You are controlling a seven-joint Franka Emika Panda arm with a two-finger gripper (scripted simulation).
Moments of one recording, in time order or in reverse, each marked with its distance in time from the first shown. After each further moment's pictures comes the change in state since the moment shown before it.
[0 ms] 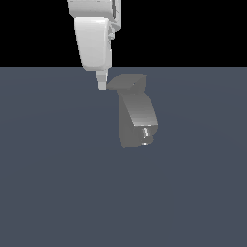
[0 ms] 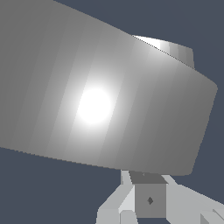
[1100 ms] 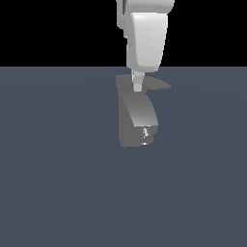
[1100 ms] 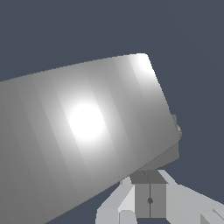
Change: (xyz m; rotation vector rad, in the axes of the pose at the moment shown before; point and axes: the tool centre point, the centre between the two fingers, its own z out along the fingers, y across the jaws) arm 0.080 0.021 0.000 -0.003 0.002 -0.021
